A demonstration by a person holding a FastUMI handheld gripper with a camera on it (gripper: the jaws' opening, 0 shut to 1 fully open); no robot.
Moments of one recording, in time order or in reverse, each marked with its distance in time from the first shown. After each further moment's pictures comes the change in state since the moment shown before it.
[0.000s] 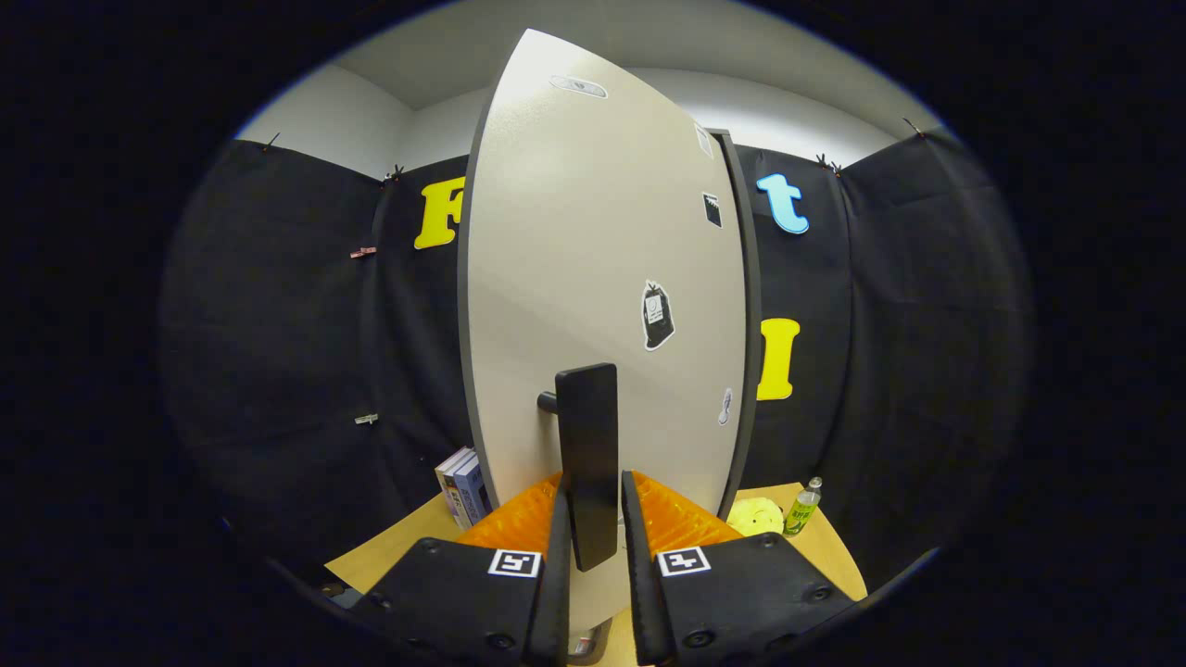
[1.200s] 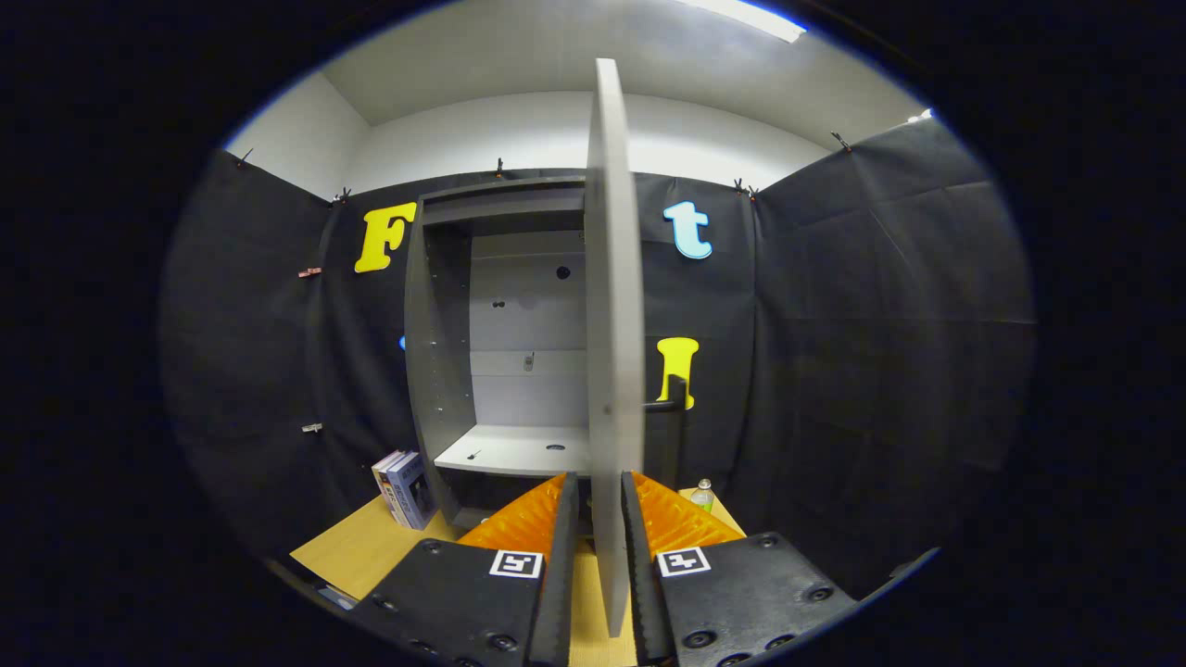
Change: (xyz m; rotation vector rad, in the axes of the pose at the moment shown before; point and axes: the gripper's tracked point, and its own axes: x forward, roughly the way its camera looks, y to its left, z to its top) arm -0.096 -0.099 0.014 0.001 -0.076 -0.185
